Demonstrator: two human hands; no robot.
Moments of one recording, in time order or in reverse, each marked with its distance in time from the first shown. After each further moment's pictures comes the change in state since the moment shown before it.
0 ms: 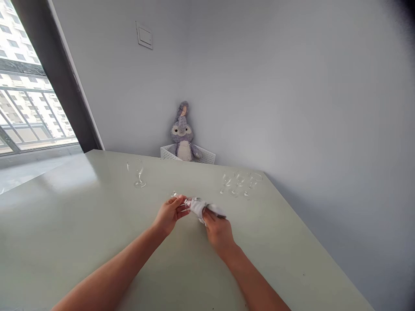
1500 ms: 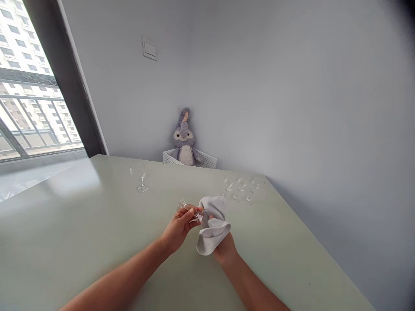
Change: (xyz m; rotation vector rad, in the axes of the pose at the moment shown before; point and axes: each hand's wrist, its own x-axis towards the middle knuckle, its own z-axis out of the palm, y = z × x) left_hand -0.017 -0.019 0.018 -0.001 -0.228 0.110; right_hand 0.011 -0.028 0.010 1.412 0.262 0.811
